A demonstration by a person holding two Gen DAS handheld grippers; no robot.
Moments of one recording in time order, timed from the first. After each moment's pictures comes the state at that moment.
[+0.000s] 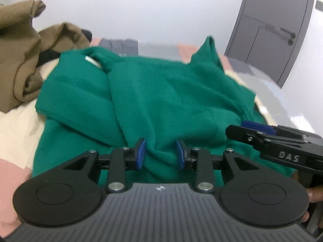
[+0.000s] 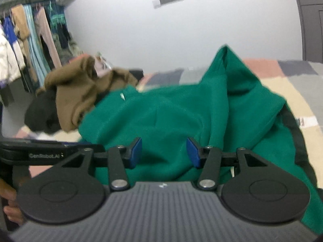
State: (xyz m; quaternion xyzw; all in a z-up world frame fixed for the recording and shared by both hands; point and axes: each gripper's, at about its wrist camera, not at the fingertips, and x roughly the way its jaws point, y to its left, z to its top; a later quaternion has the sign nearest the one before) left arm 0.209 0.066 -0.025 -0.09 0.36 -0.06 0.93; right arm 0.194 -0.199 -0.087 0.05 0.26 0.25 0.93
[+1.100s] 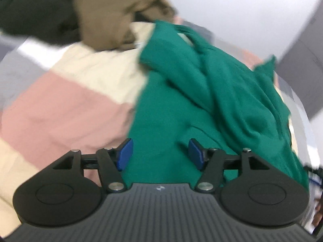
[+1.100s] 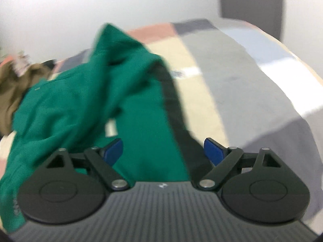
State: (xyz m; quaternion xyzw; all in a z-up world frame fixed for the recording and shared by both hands) left arm 0.104 0.188 0.000 -0.24 0.42 0.10 0.87; right arm 0.149 -0.347 -0.086 0.12 0.38 0.00 0.92
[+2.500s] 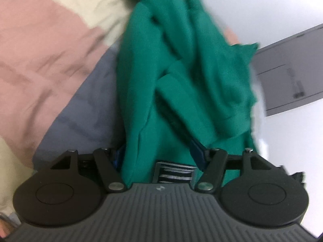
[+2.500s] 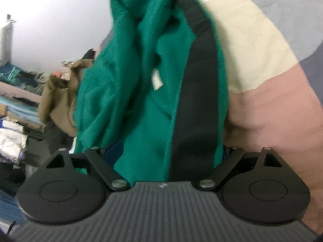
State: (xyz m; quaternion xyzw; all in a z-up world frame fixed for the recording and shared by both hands) left arm 0.088 0.176 -0.049 -0.39 0.49 -0.03 0.78; right arm 0.173 -0.346 -0.133 0.33 0.48 0.19 0.79
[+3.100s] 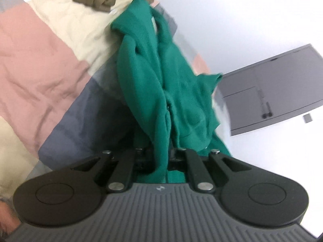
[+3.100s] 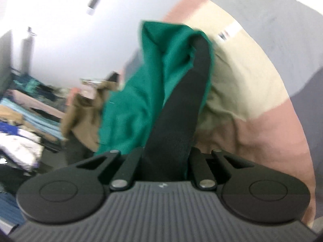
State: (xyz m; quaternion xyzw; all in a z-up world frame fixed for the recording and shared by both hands) left arm 0.048 0.215 0.028 -0.47 0.39 -0.08 0.79; right arm 0.131 -0.368 -0.064 0.36 0.39 0.23 0.82
